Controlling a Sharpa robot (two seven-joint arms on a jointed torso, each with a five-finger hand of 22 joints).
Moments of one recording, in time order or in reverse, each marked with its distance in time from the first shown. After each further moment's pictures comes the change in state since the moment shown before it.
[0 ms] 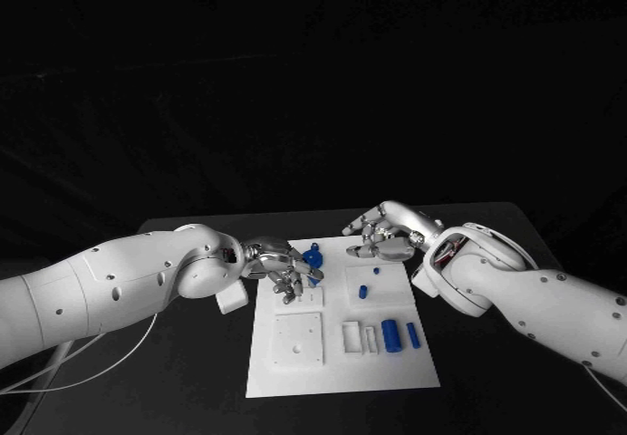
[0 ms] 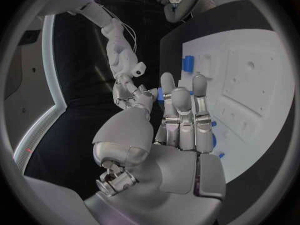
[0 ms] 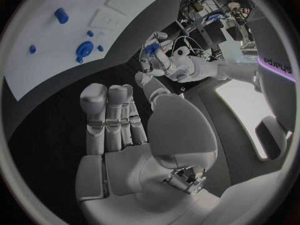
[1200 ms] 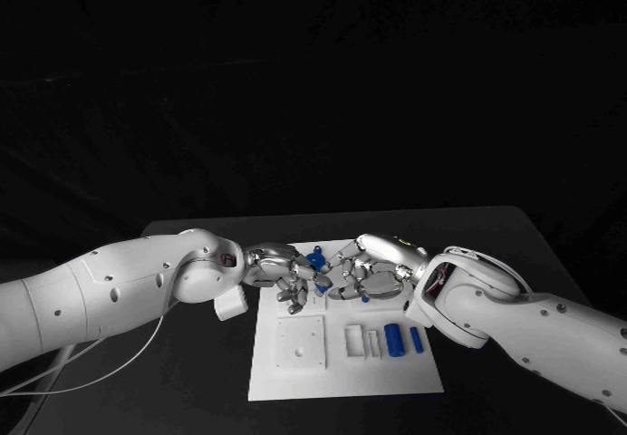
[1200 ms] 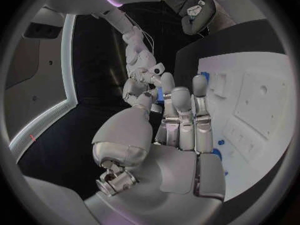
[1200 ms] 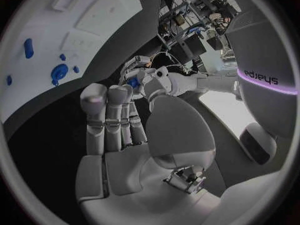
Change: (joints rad) left arm -0.005 -0.014 0.000 0.012 0.055 0.128 0.077; left_hand -0.020 -0.015 0.012 -0.005 0.011 0.000 0.001 -0.023 0.058 0.000 0.000 0.000 -0.004 -0.004 -0.004 0.008 -0.016 0.000 0.000 0.000 0.004 0.000; right arm -0.029 -0.011 -0.030 0.108 -0.069 0.073 0.071; right_hand 0.007 0.043 -0.141 -0.027 0.008 -0.026 0.003 0.000 0.000 0.003 0.004 -0.008 0.004 0.000 0.000 0.000 0.001 0.000 0.000 0.000 0.000 0.001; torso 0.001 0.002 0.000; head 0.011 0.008
